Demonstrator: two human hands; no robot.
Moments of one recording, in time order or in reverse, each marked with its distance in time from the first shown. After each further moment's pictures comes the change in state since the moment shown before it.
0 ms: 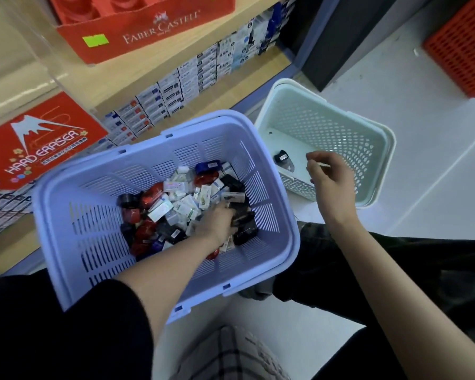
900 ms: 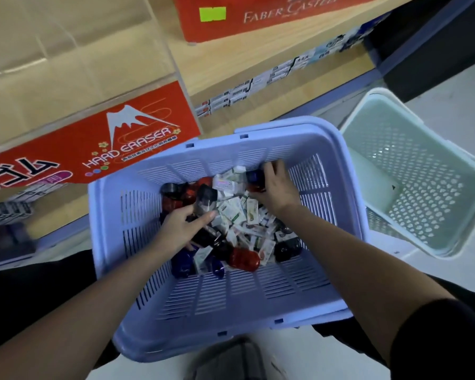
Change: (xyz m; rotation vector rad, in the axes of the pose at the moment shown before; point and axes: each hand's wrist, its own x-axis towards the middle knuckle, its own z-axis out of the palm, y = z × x) left_hand -0.062 -0.124 -0.059 -0.837 0.155 -0.326; right_hand 0.037 0.065 0.202 -0.896 -0.588 -0.387
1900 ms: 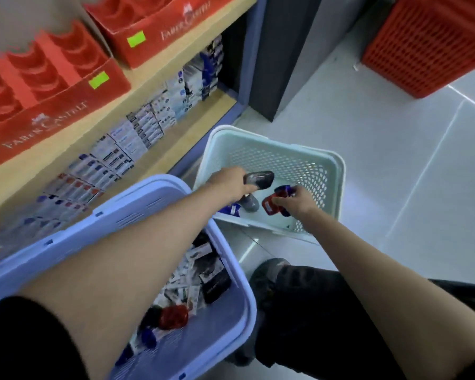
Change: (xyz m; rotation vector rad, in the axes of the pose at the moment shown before) left_hand 0.078 0.260 0.205 1.026 -0.224 0.411; right_hand -0.087 0.187 -0.128 0.960 0.180 0.811
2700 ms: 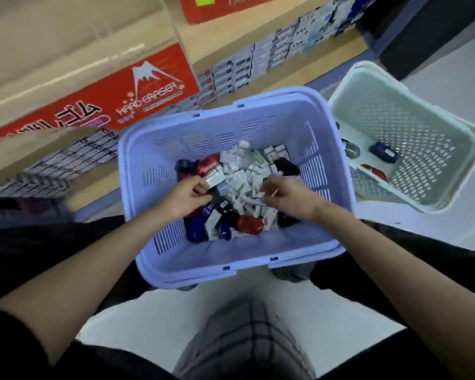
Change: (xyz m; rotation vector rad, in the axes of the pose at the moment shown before) left_hand -0.233 -0.236 0.110 -0.727 0.205 -0.343; right_hand -0.149 -0.007 0.154 -0.671 -0.710 -0.653
